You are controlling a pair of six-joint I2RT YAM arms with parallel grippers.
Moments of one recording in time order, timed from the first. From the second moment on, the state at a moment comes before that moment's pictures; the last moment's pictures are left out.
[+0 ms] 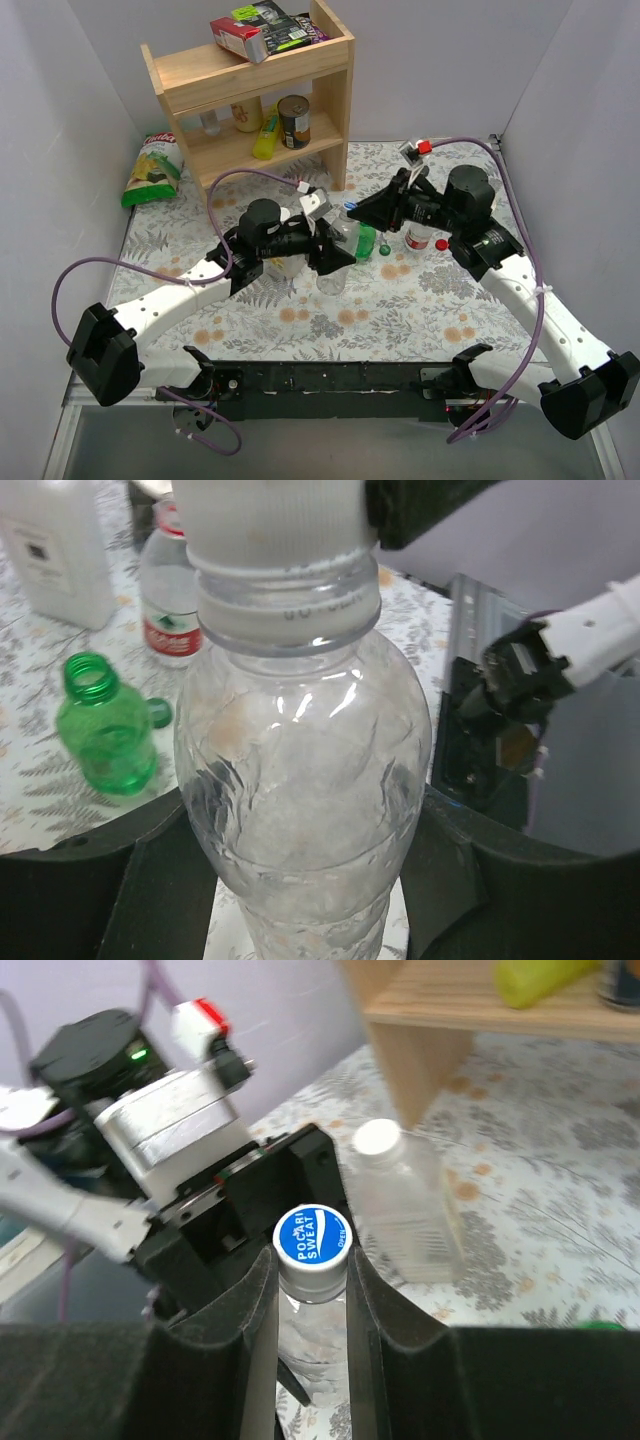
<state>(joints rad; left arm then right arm) -0.74 1.26 0.89 0.19 0.57 -0.17 0.52 1.08 1.09 -0.11 -0.60 0.39</state>
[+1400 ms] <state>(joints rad) -0.72 1.22 0.88 0.24 0.54 -0.21 0.46 0.91 1.01 -0.10 -0.61 0.40</state>
